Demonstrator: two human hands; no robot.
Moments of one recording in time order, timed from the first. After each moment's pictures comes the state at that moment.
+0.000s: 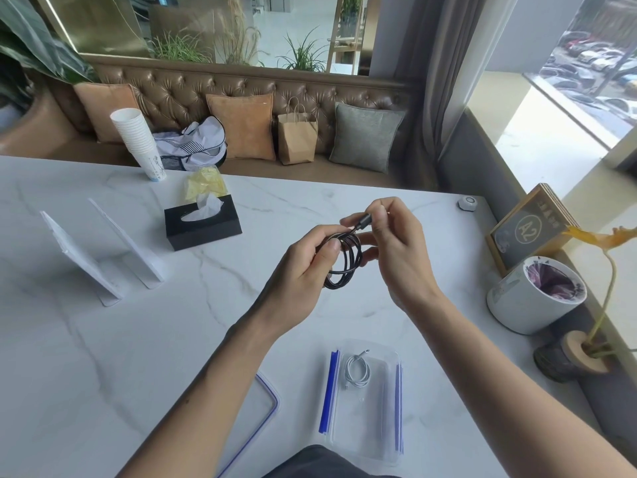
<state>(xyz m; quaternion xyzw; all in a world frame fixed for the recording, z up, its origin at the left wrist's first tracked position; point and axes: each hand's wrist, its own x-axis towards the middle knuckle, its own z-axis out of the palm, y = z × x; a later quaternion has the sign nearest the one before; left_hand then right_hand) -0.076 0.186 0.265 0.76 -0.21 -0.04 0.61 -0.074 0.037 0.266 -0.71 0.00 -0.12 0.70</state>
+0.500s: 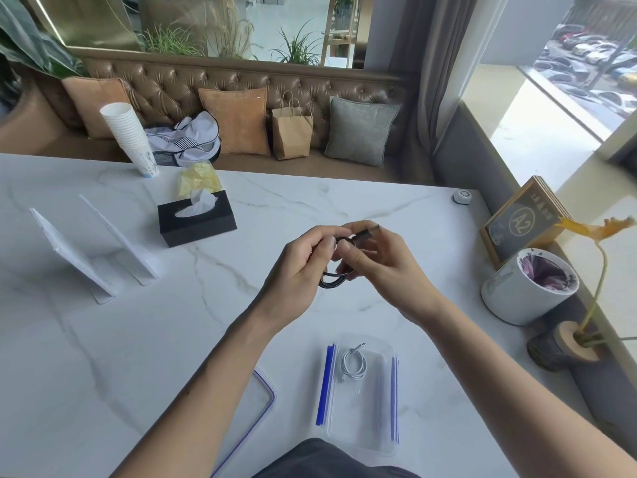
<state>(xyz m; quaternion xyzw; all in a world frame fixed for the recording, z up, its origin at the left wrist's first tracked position) -0.074 0.183 0.252 0.76 -0.21 -0.05 0.61 -0.089 0.023 0.250 -0.76 -0.05 0.01 0.65</state>
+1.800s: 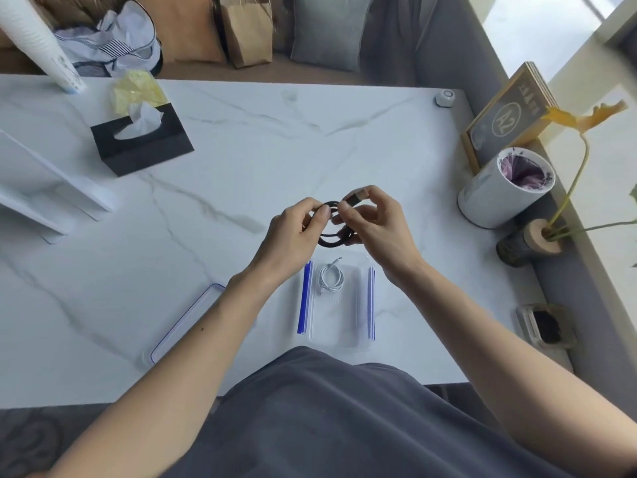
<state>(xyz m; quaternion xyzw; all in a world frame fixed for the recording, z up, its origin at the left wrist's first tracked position) -0.091 0.153 0.155 0.86 -0.15 -0.12 0.48 -0.134 0.002 0.167 -0.74 0.16 0.00 0.65</state>
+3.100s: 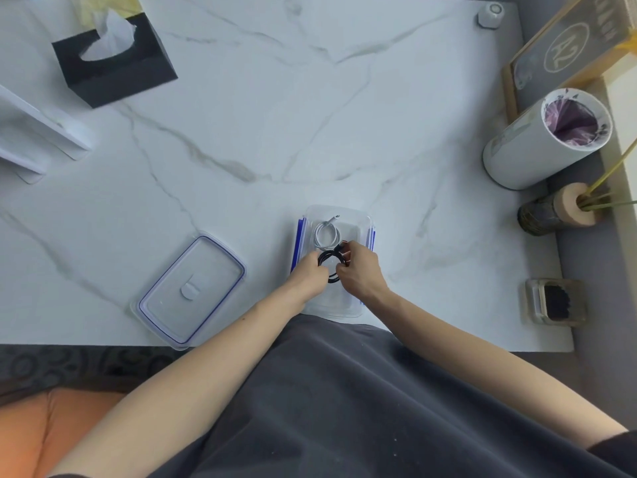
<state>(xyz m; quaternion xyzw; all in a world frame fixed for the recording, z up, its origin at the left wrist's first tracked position) -0.157 0.114 0.006 0.79 0.10 -0.43 0.42 -0.179 -0.002 0.005 -0.85 0.26 0.22 0.41</state>
